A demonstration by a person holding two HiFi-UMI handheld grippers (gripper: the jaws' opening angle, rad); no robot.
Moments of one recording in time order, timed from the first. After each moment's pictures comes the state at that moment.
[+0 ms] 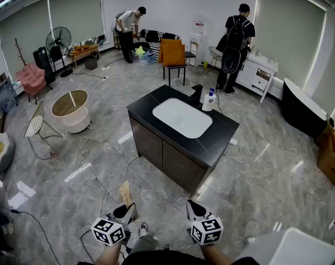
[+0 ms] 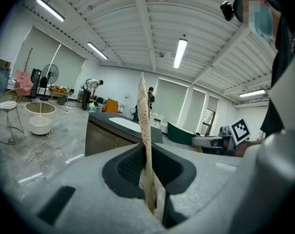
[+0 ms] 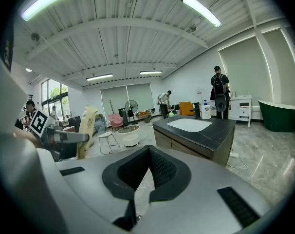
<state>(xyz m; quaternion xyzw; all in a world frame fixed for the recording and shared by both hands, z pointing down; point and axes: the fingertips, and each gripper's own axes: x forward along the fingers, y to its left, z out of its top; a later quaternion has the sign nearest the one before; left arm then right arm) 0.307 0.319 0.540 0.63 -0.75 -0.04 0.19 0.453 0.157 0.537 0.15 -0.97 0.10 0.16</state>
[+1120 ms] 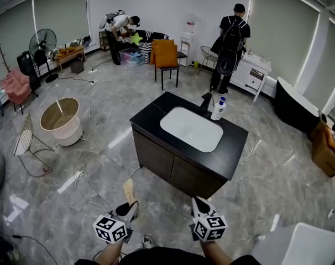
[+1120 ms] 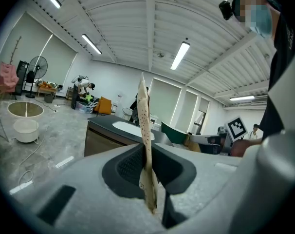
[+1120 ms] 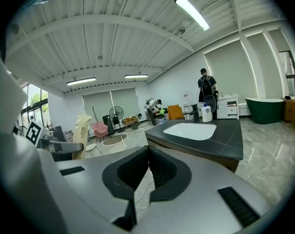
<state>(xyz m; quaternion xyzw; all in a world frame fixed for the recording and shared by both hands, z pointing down) 0.099 0.288 0.541 0.68 -0.70 -0.04 0.19 0.267 0.133 0.527 0.25 -0.95 0.14 0.12</state>
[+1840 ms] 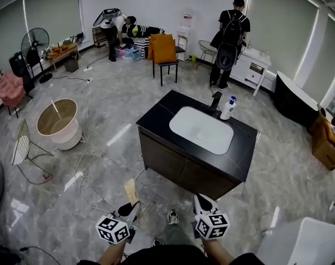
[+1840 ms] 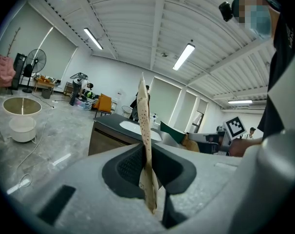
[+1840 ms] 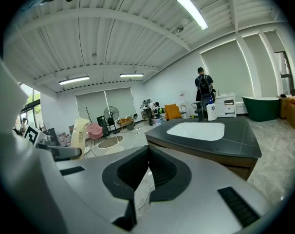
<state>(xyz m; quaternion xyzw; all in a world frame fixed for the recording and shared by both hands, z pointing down) -0.007 0.286 0.558 0.70 -0.68 -0.05 0.21 0.162 0.134 0.536 0.28 -0.94 0.15 0.12</state>
